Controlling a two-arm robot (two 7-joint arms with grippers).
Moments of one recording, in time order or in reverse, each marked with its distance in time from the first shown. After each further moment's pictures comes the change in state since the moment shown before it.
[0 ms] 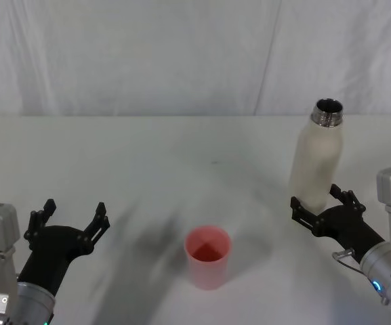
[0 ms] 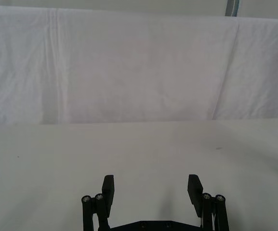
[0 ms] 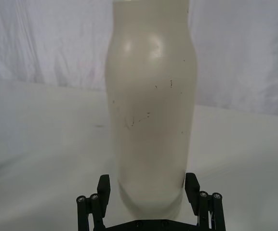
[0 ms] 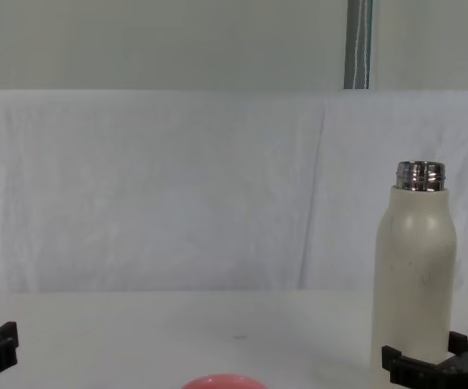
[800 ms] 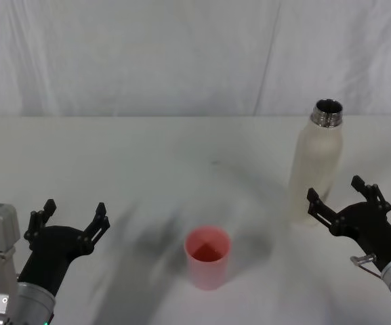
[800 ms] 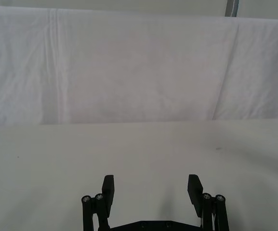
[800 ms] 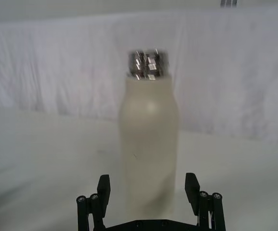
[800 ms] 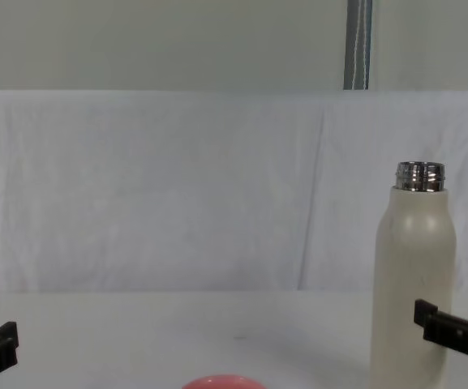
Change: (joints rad) left arm 0.000 0.000 0.000 0.000 0.000 0.000 0.000; right arm -0.159 0.013 0.050 -0.230 0.003 -0.031 -0.053
